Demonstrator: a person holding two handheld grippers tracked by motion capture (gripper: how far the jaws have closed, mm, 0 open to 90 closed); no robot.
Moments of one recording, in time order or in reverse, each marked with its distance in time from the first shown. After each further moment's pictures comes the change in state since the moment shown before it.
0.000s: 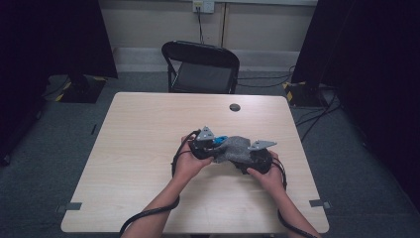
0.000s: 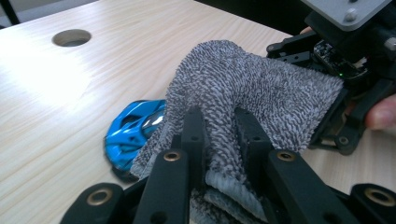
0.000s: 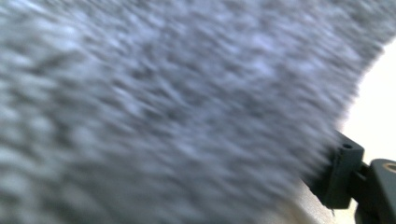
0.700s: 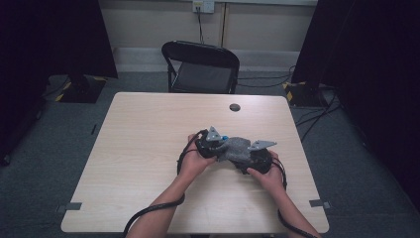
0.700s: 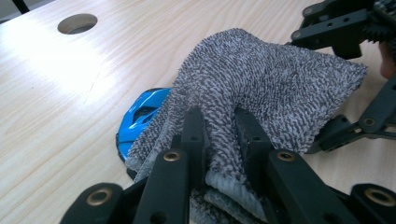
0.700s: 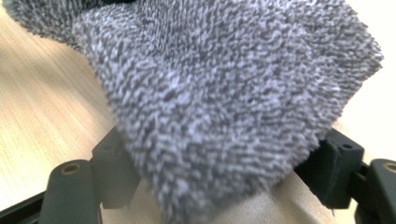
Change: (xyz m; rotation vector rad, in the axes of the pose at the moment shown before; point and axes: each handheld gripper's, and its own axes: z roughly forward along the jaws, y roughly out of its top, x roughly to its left) left arm 0.007 -0.001 0.019 0.092 0.061 0.060; right arm 0.000 0.000 0.000 0.000 0.001 -0.001
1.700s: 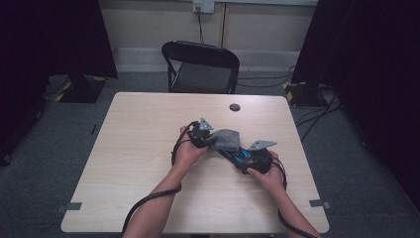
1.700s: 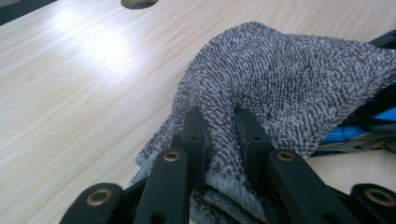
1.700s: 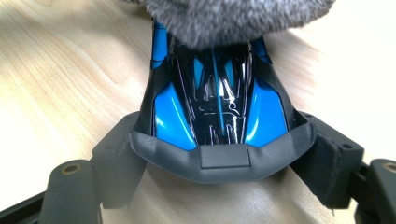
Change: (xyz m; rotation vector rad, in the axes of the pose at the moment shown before) left arm 0.043 -0.003 0.001 0.063 0.112 -0.069; right arm 0.000 0.000 0.000 0.000 0.001 0.000
